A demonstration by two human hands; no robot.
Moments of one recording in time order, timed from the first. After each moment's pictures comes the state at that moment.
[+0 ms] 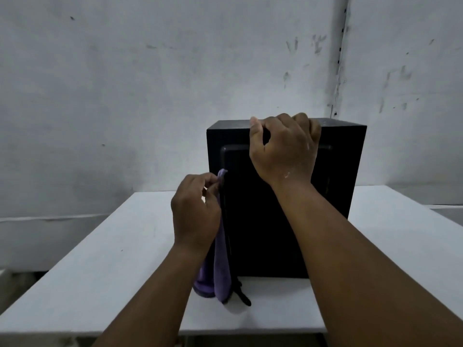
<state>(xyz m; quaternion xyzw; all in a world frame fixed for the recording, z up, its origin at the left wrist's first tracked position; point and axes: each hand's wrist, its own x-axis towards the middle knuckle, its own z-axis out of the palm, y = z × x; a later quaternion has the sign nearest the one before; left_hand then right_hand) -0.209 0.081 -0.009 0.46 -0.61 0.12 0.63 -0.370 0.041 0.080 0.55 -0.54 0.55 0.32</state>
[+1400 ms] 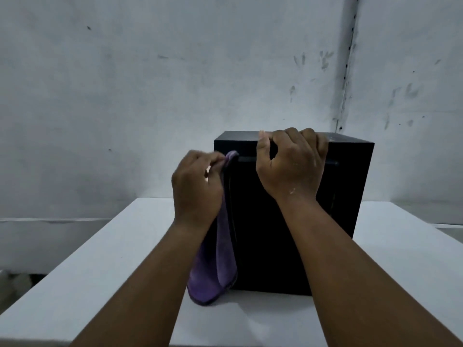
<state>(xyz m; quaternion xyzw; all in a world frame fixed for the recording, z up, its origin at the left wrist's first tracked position) -0.206 0.065 0.042 0.42 -0.61 0.16 0.65 -0.371 0.040 0.076 0.54 -0.51 0.57 0.35</state>
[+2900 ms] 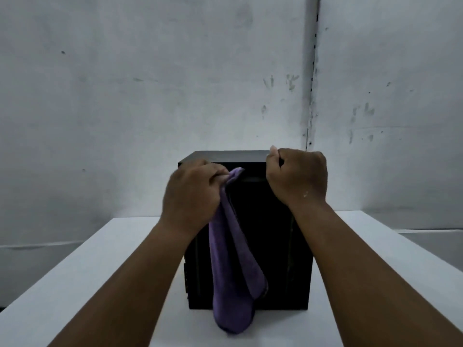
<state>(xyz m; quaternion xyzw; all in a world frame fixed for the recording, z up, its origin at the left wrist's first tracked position) -0.254 0.087 0.088 0.42 -0.72 0.16 0.53 -0.452 0.065 0.107 0.58 -0.54 0.54 0.28</state>
